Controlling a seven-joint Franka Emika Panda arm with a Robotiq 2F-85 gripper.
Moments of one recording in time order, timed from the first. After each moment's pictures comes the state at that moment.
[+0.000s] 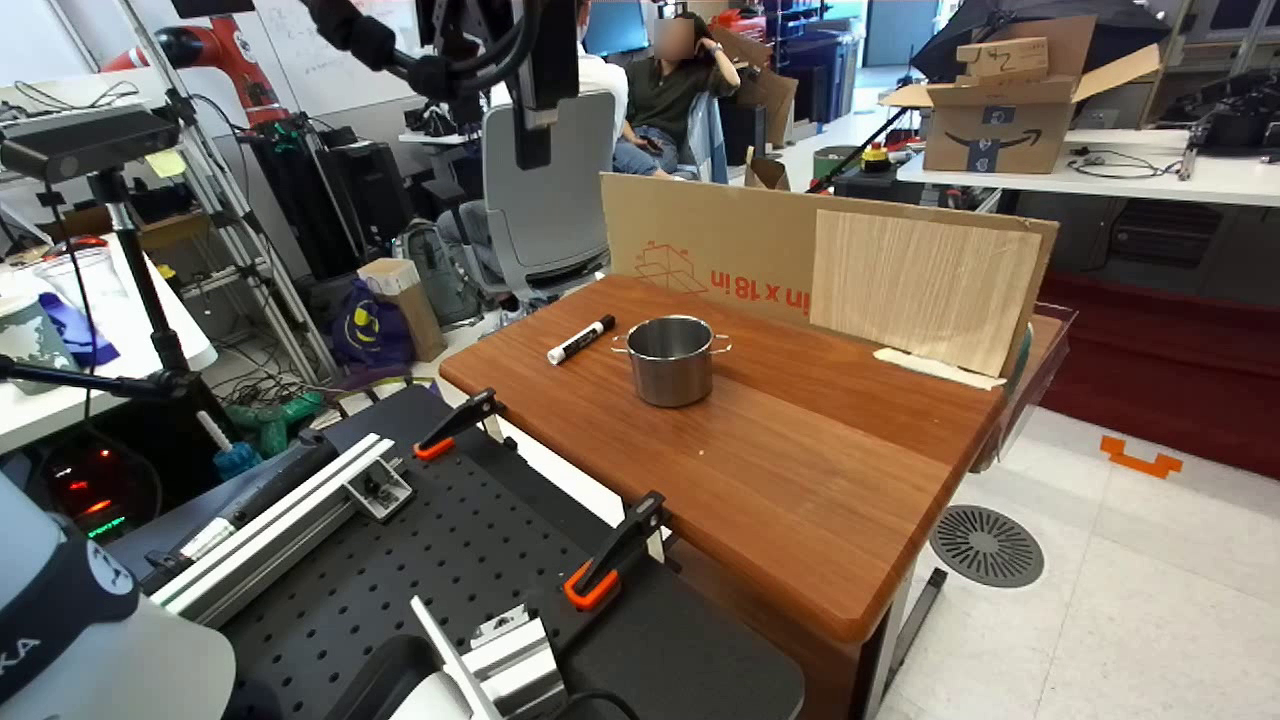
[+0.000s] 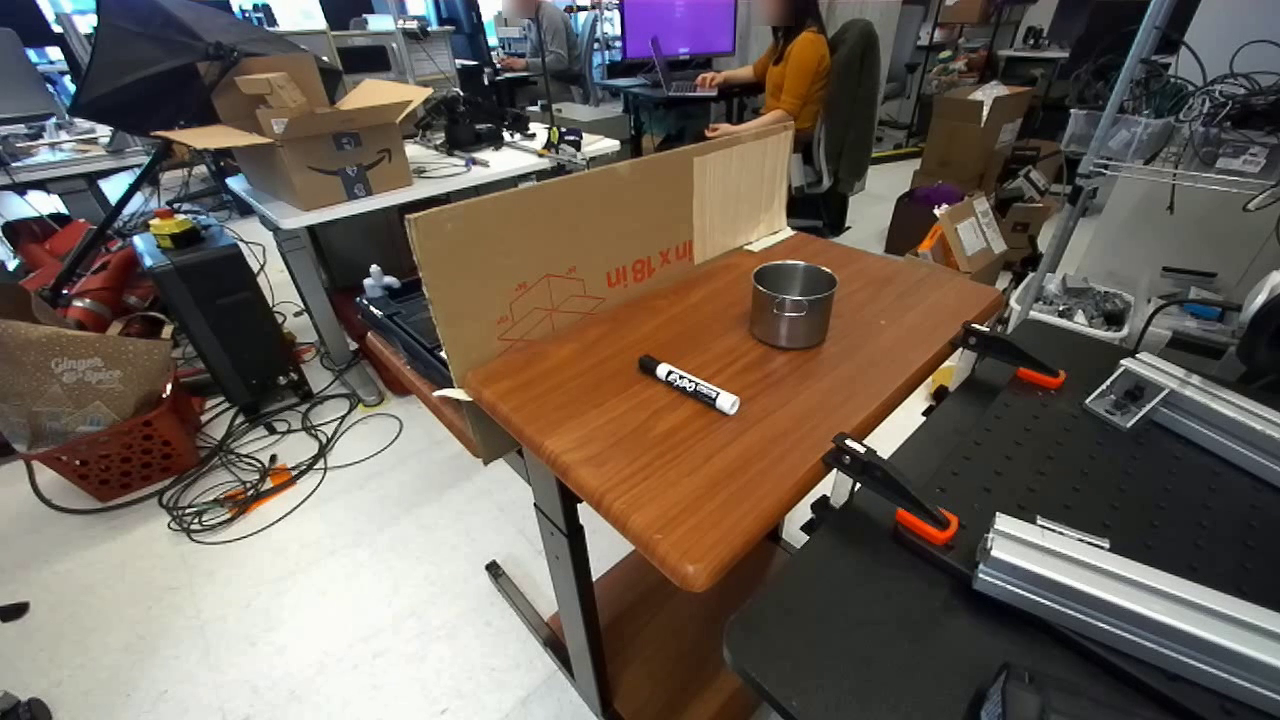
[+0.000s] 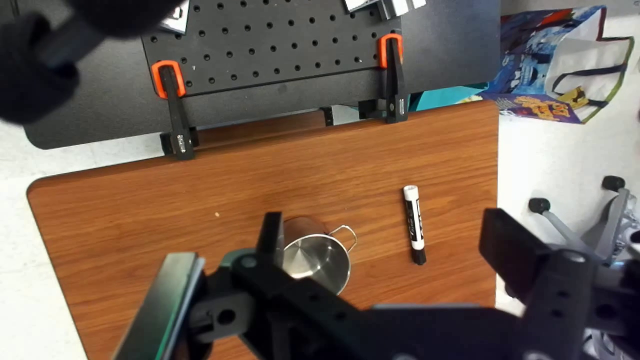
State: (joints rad) arm 0.01 -0.54 -0.19 -2.59 0.14 1.97 -0.15
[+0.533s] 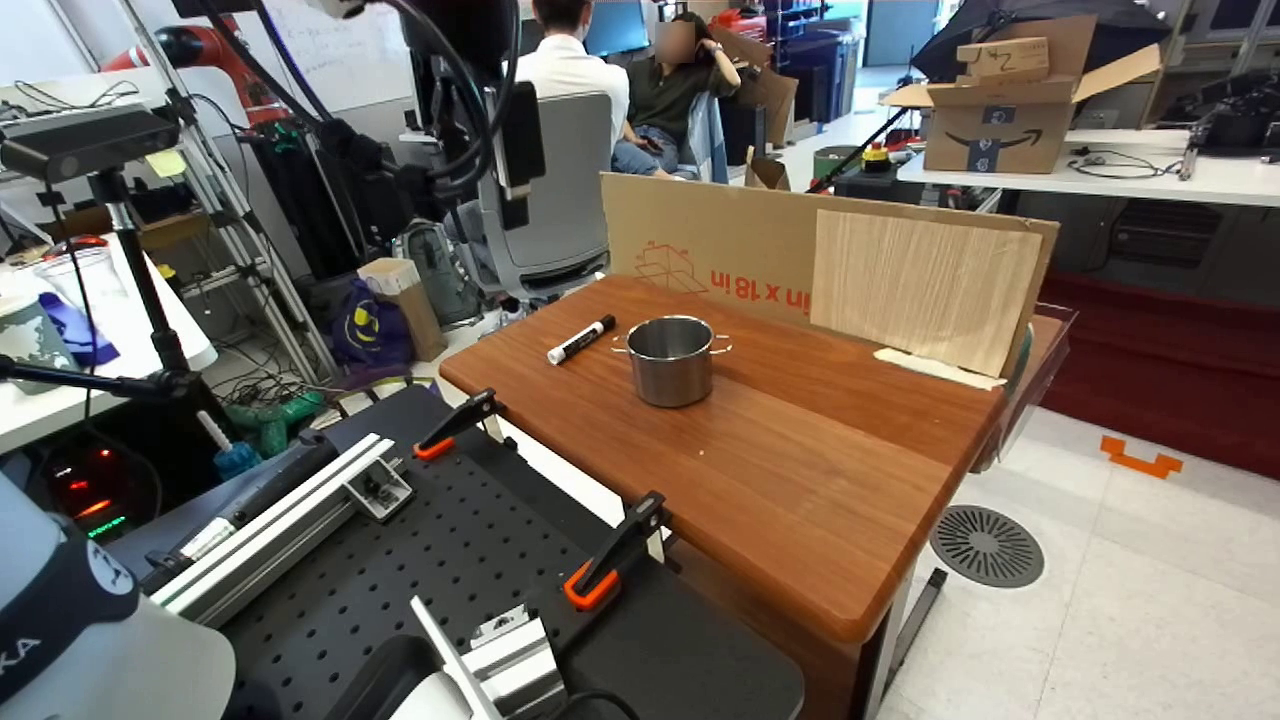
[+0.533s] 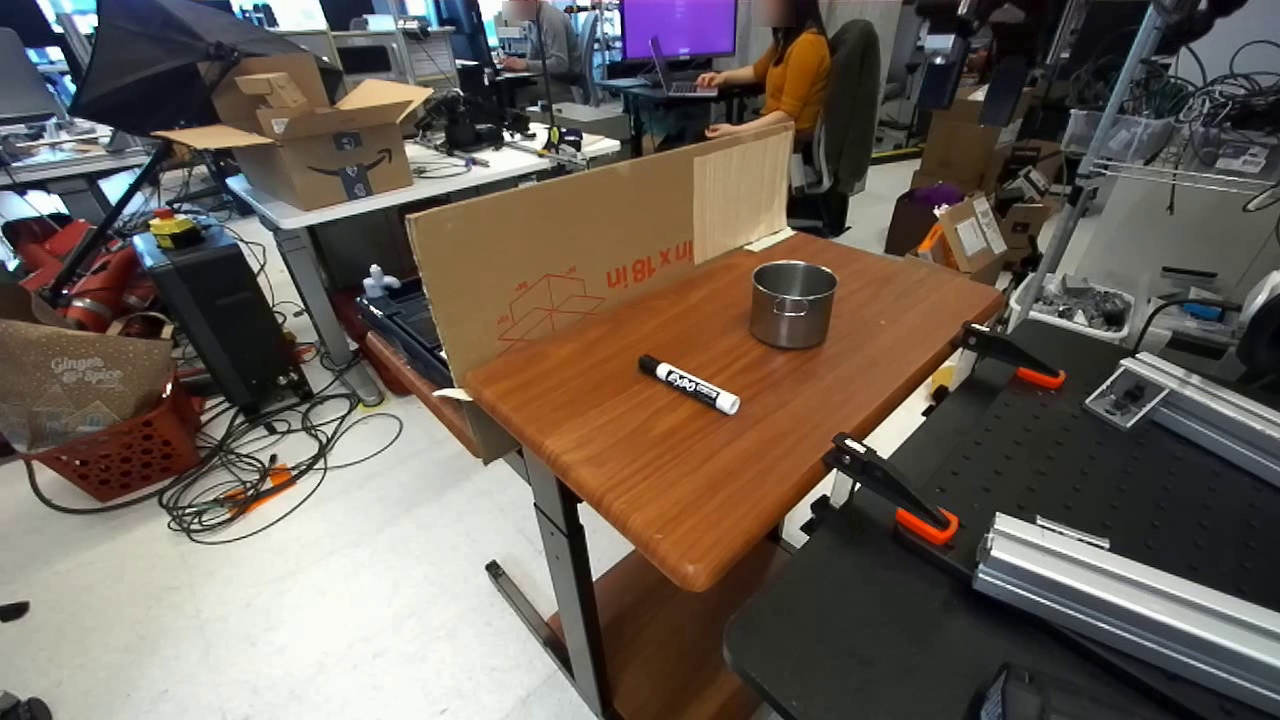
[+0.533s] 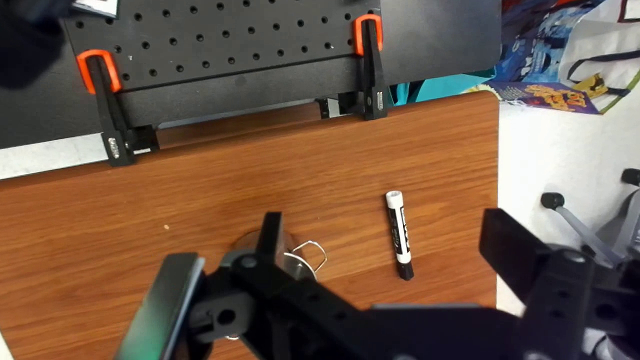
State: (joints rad) arm 0.05 -0.47 -0.05 -2.69 0.23 2.19 -0.05
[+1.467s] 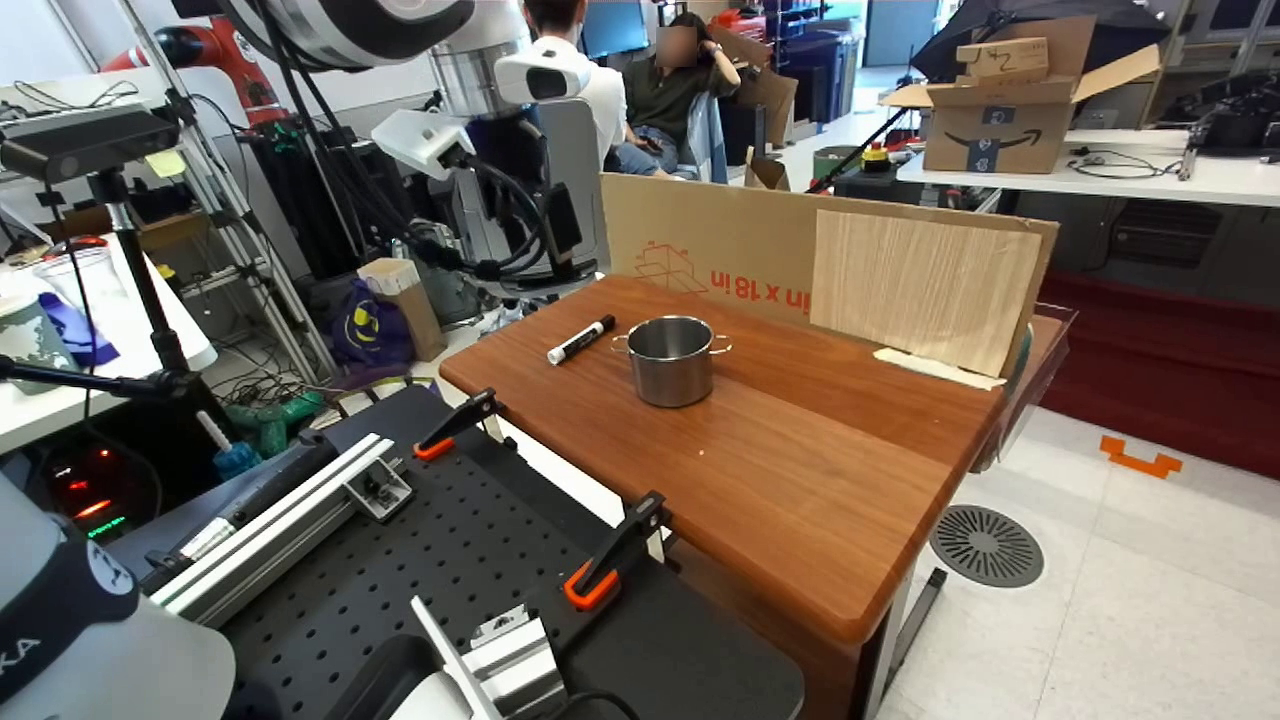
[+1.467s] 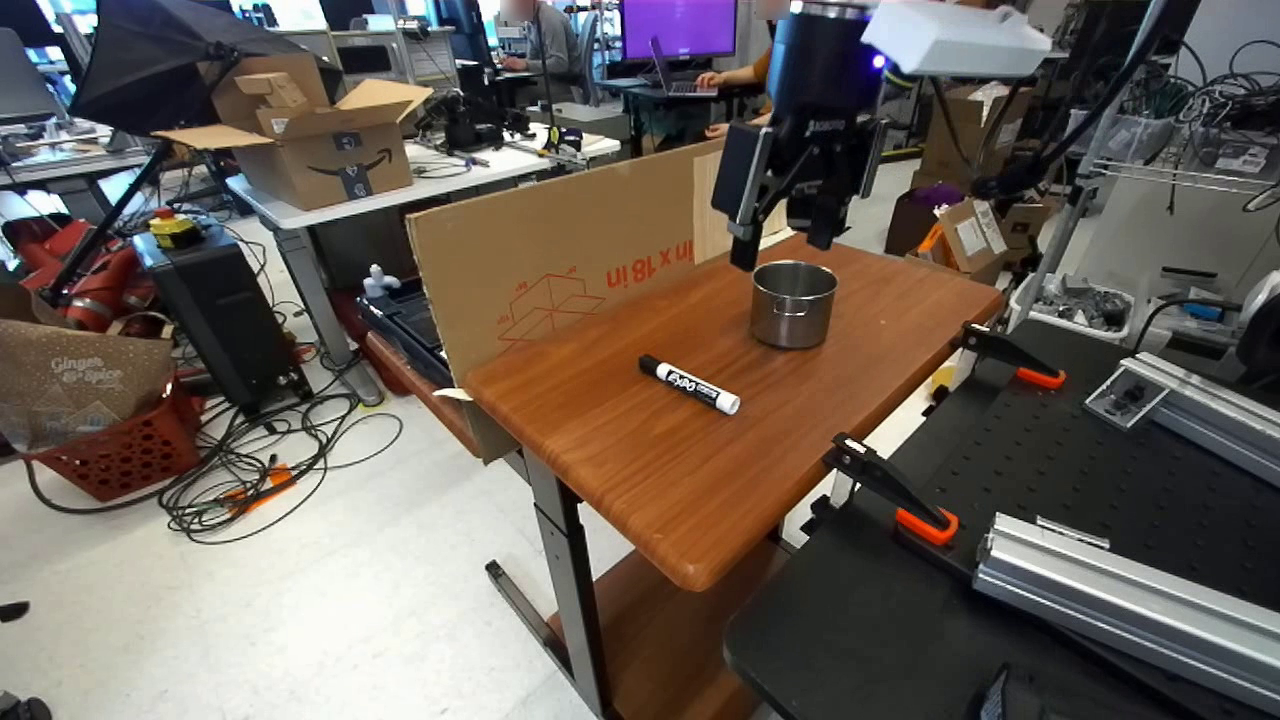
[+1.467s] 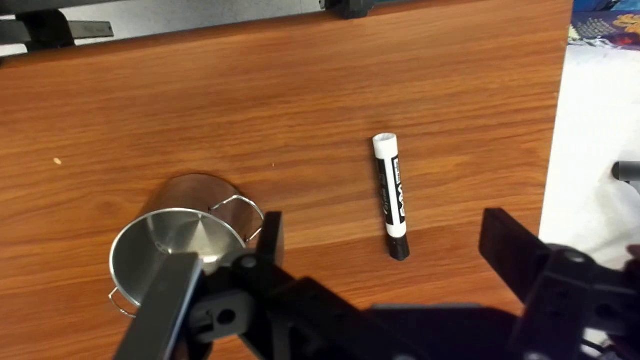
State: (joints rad) arm 0.12 -0.03 0.13 -2.59 0.08 2.67 0.25
